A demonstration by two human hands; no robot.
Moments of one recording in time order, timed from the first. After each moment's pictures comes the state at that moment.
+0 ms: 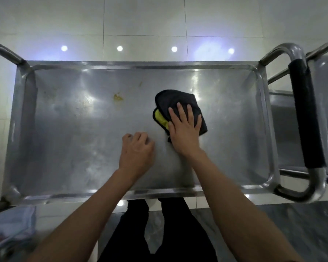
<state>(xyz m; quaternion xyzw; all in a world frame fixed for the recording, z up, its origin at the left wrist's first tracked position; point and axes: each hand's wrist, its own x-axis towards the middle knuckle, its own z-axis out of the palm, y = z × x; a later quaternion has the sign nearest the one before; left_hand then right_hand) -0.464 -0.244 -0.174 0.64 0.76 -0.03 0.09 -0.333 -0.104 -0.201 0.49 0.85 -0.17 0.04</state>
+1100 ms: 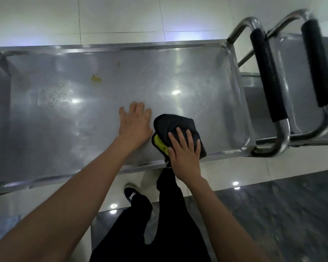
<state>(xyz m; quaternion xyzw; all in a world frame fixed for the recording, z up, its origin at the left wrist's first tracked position) -0.423 -0.214 -0.156 0.62 0.77 -0.07 0.15 -0.205 -0.242 -0.195 0.53 0.83 -0.18 0.04</state>
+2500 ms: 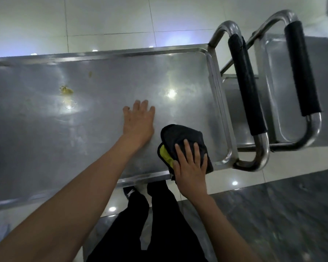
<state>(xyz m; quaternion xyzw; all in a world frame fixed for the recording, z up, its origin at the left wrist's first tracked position) -0.356 -0.128 -0.152 0.62 0.76 -0.09 0.16 -0.124 -0.208 -0.190 0.56 0.81 -0.16 0.07</state>
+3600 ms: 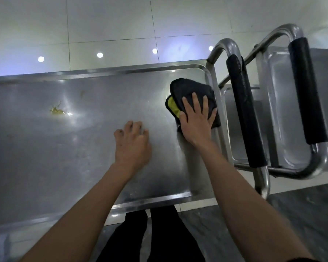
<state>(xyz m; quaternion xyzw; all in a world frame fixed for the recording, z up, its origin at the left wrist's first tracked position) -0.346 -0.119 -0.162 0.60 0.79 -0.06 0.14 -0.176 0.027 -0.196 0.58 0.79 -0.18 0.03</state>
